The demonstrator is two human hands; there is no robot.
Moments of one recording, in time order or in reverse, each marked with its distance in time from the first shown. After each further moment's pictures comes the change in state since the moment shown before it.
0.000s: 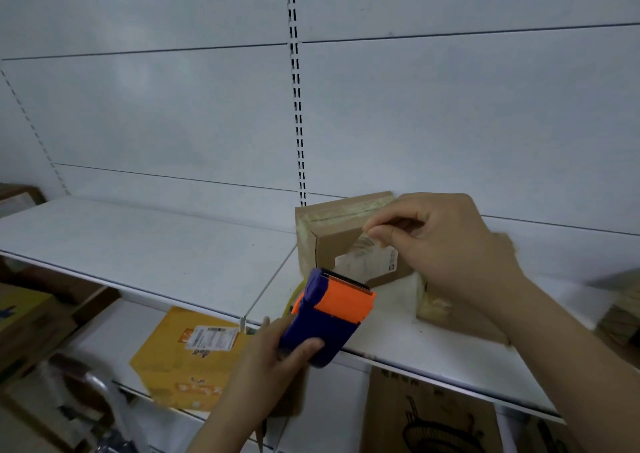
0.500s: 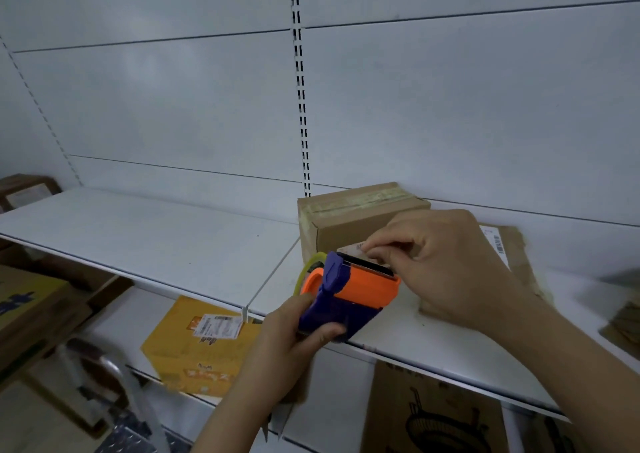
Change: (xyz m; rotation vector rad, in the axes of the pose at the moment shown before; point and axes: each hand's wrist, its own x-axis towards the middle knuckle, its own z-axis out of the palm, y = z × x) left_hand 0.013 0.010 0.016 -0.013 0.013 0.154; right_hand -0.017 0.017 0.006 -0.155 -0.043 -0.260
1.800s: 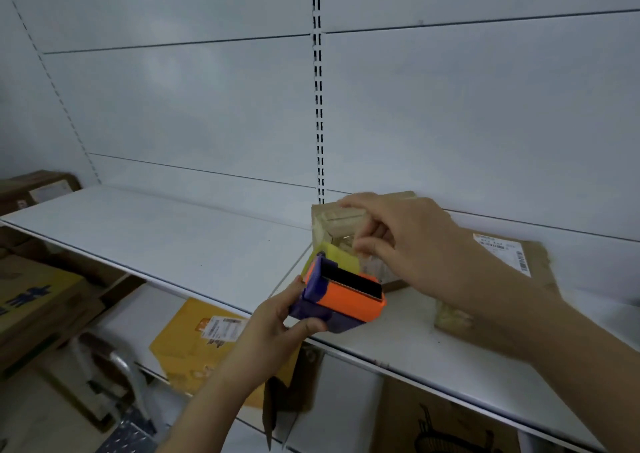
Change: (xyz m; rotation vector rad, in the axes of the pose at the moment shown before) left_hand 0.017 -0.007 -0.031 -0.146 -0.036 -0.023; right_hand 0.046 -0.004 0.016 0.059 -0.287 0.103
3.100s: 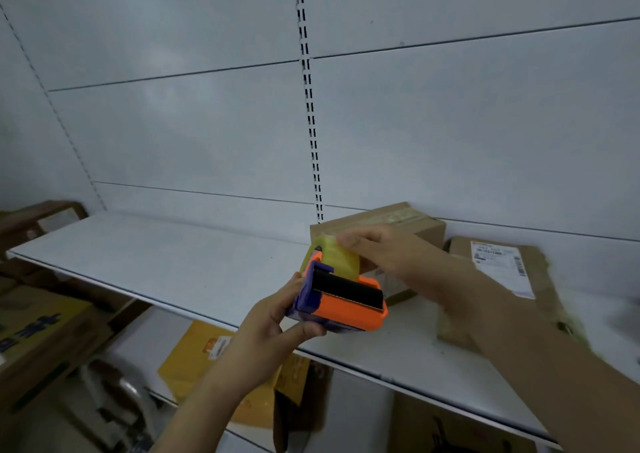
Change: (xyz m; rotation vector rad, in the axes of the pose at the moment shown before) left_hand 0.009 0.038 -0.015 0.054 -0.036 0.107; right_hand 0.021 0.038 0.028 0.641 -0.167 0.283
